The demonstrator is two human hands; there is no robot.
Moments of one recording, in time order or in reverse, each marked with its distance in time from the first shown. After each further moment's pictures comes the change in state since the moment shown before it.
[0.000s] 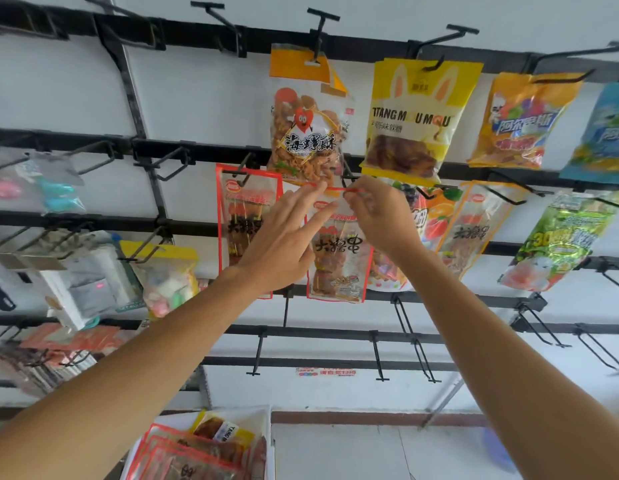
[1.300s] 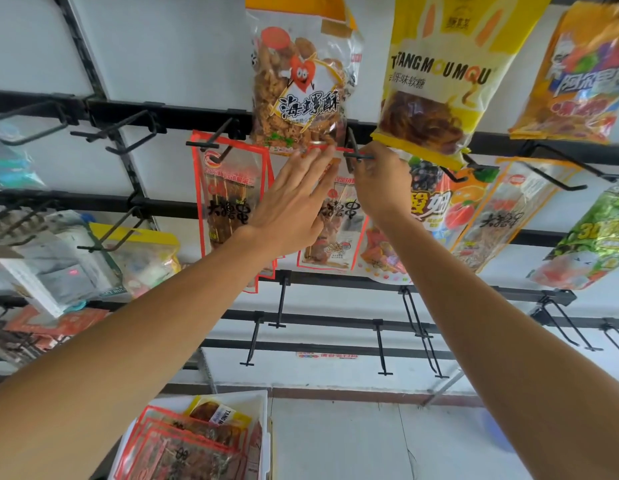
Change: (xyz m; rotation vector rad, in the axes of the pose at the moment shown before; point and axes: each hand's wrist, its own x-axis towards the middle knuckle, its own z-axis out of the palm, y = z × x) left_hand 0.052 -0.027 0.054 0.276 -0.187 -0.041; right_hand 0.049 0.053 0.053 -0.066 0.077 0.292
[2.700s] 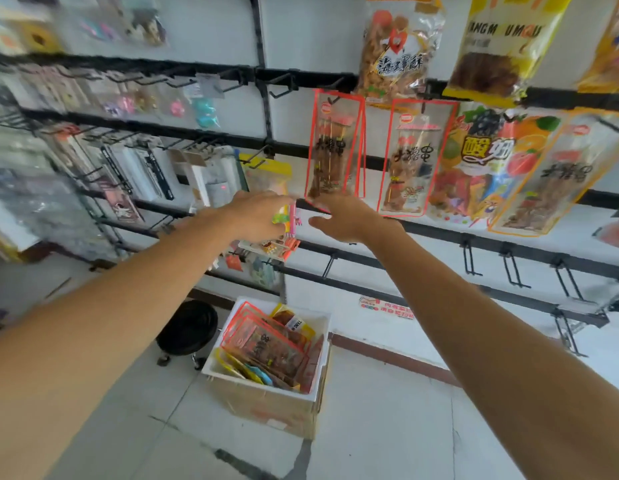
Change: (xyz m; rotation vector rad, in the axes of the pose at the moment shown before) left_hand -0.235 0.014 -0.146 -0.182 -0.679 -0.511; right_hand -0.205 -0.103 -0.017 -0.185 -0.894 -0.442
